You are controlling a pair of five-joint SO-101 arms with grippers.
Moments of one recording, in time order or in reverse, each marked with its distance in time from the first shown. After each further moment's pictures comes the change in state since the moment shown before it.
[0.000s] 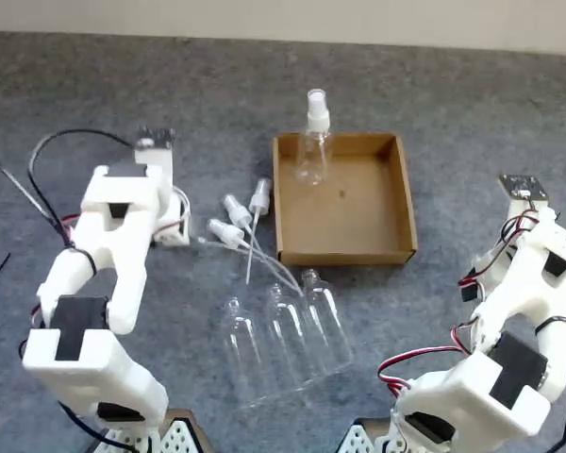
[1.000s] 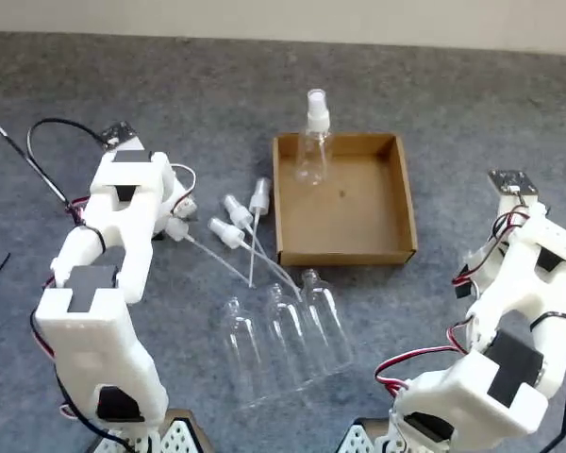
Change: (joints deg) left arm 0.1 14.4 -11.4 -2.5 35.9; right arm -2.4 0.0 0.0 0.0 0.3
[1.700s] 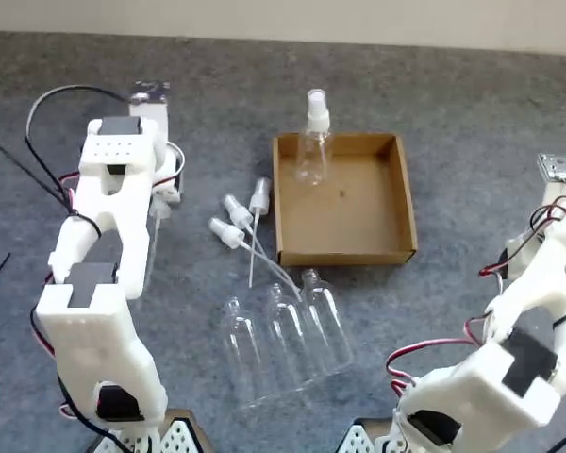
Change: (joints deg) left arm -0.9 0.4 -17.1 14.5 -39.6; right arm 6.2 6.2 -14.0 0.2 0.1
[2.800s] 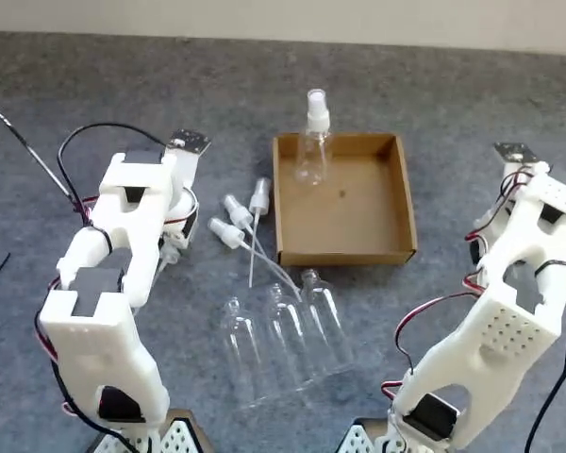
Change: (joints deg) left arm 3.8 -1.3 18.1 -6.7 -11.5; right arm -8.4 25.1 -25.0 8.5 -2.1
